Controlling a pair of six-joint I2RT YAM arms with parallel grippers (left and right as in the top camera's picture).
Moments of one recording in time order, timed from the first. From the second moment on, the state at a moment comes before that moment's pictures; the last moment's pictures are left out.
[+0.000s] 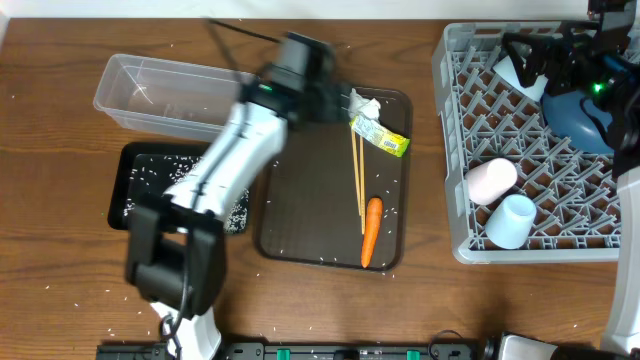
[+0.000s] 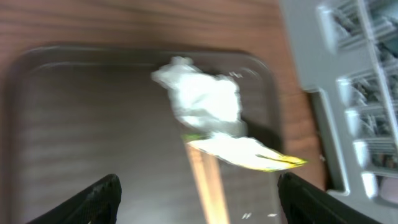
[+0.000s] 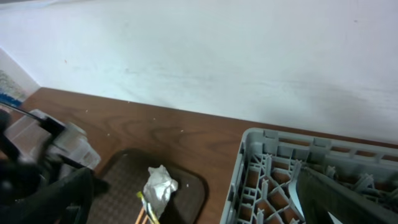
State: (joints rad) left arm -0.45 1.93 1.56 -0.53 0.17 -0.38; right arm -0.24 1.45 1.54 -0.54 -0.65 -0.03
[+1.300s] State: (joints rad) left arm -0.69 2.17 1.56 -0.35 -0.14 -0.52; right arm -0.24 1.48 1.54 -0.62 -0.64 -0.02
